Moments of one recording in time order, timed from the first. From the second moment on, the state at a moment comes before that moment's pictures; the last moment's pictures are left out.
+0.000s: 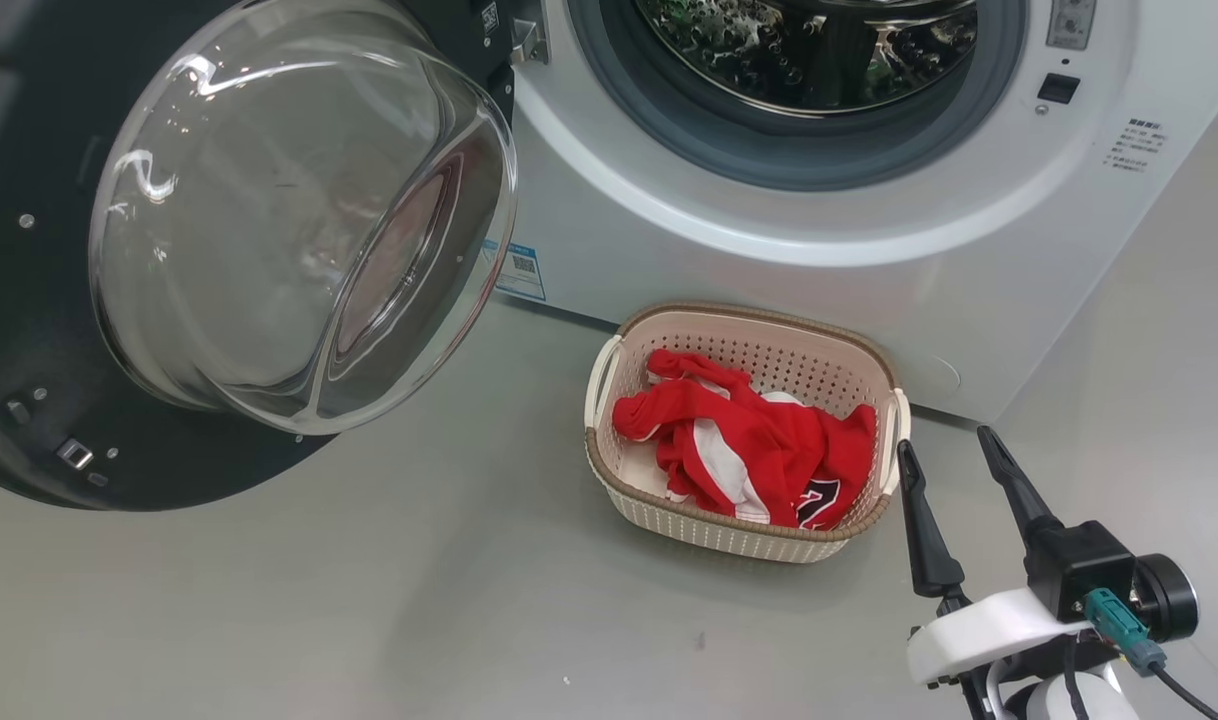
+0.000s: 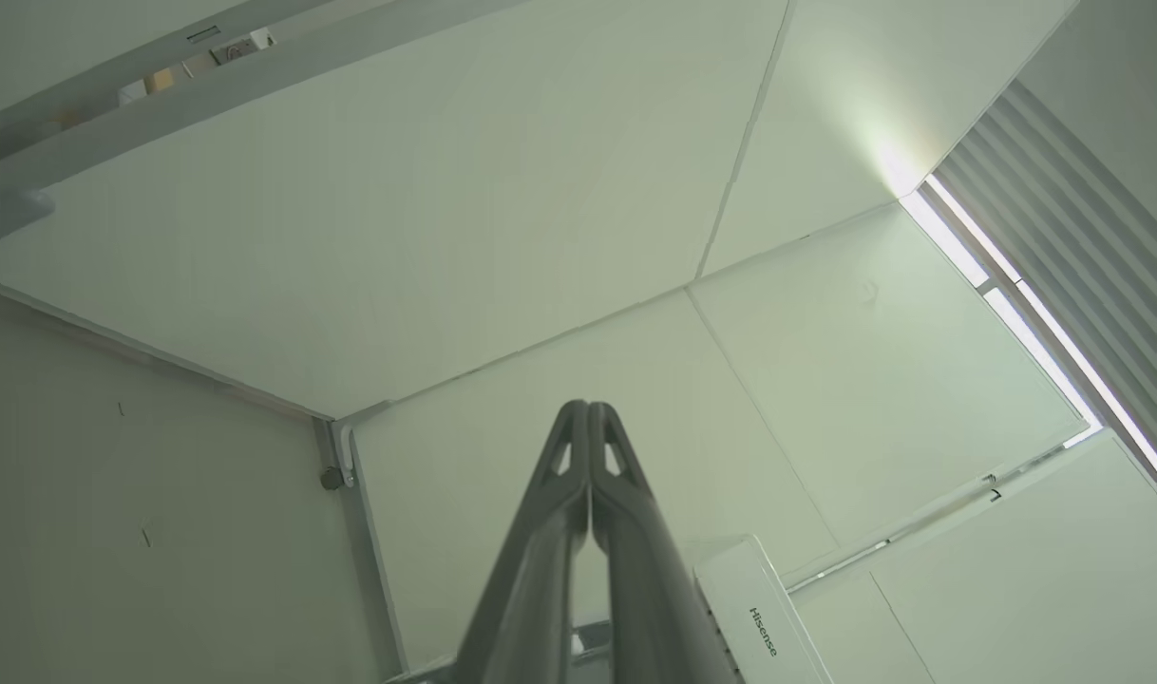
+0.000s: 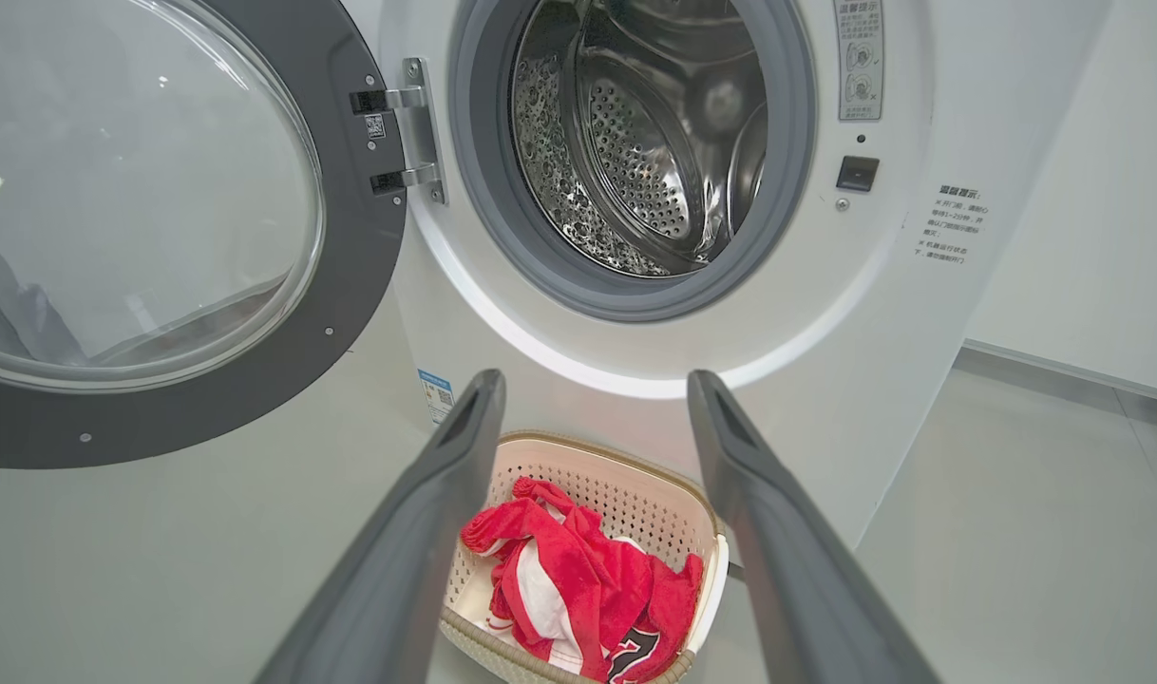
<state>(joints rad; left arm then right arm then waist) -0.26 0.38 0.45 -0.02 -1.74 0.03 -0.02 0.05 -0.13 0.25 0.03 0.23 -0.12 -0.19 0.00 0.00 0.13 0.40</state>
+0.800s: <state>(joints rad) -0.32 0.45 0.26 0.37 -1.78 0.09 0.24 0.00 -0.14 0.28 0.02 0.22 -0.11 -0.16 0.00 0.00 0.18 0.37</state>
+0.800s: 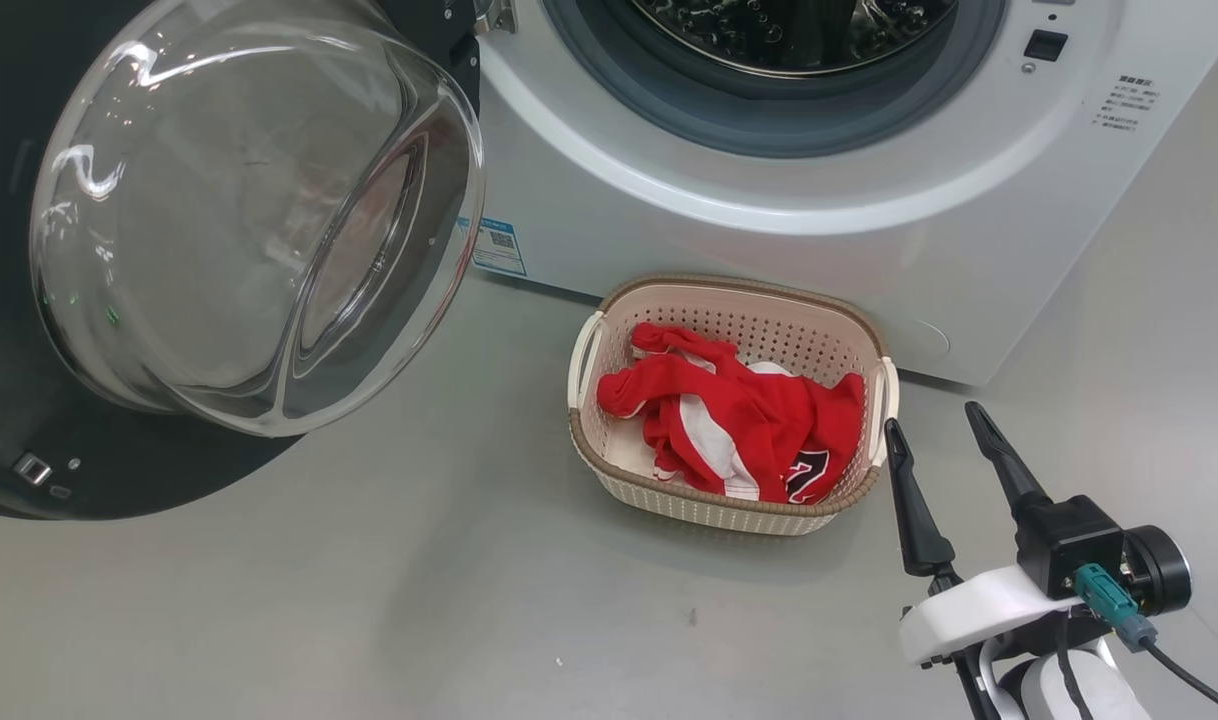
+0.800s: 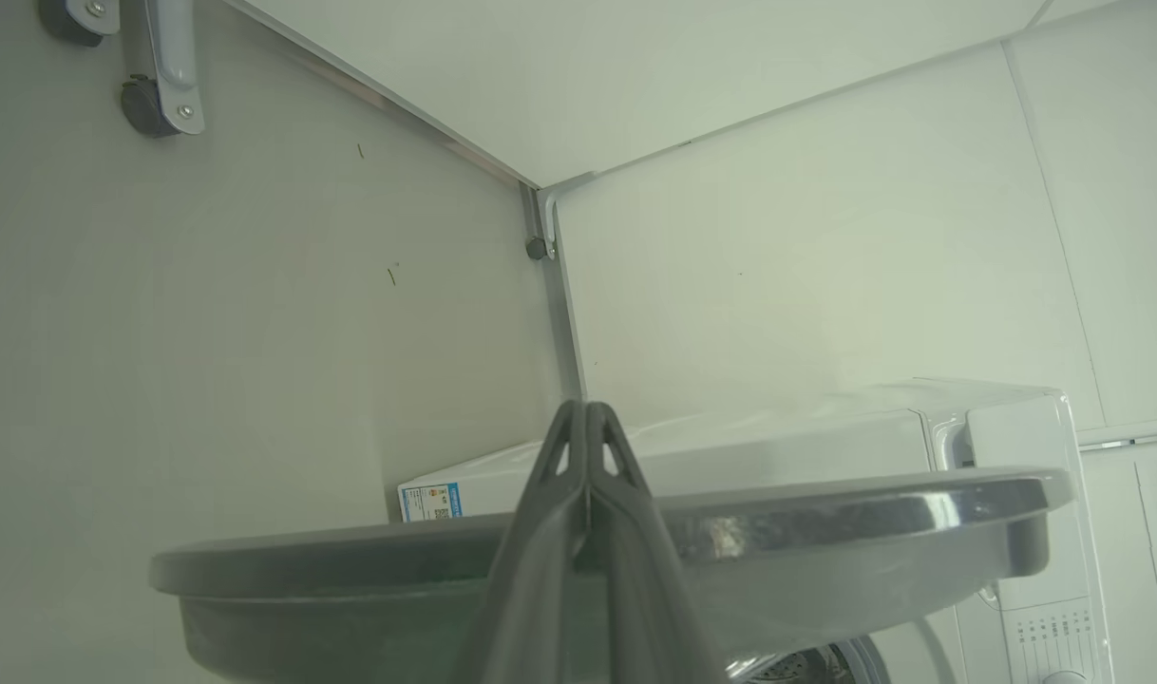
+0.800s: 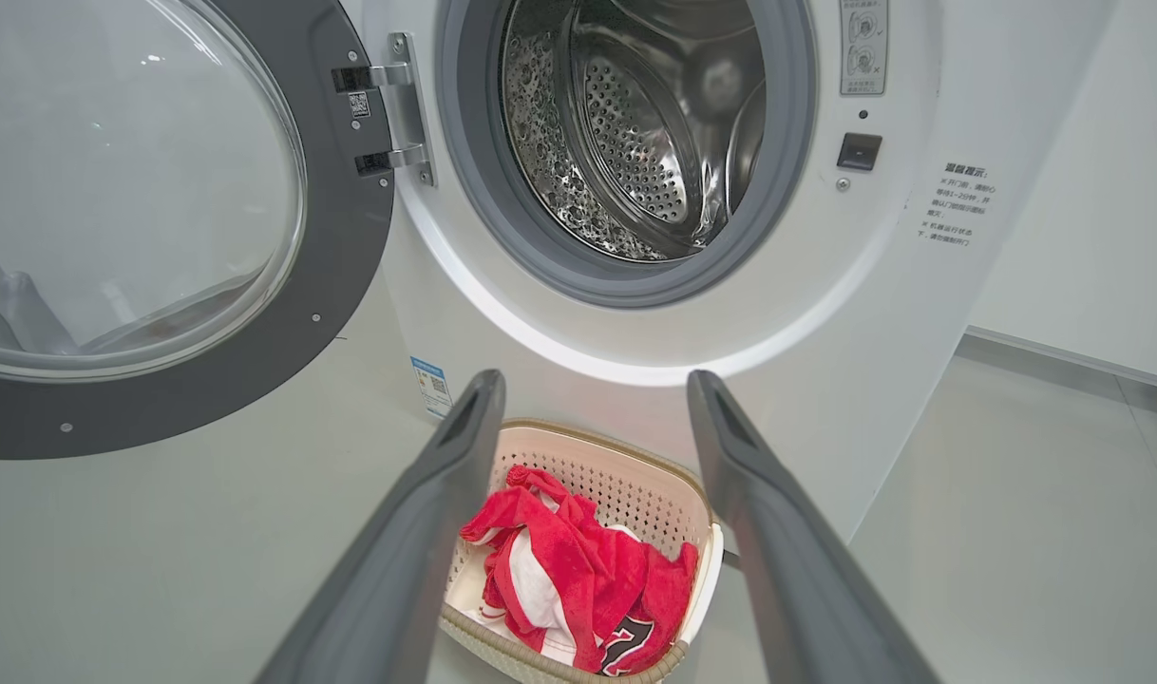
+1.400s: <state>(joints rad) -0.34 0.49 0.21 0.44 -1.80 -0.02 0.41 0.00 -0.14 0.28 0.02 0.22 -0.11 -0.15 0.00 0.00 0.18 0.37</state>
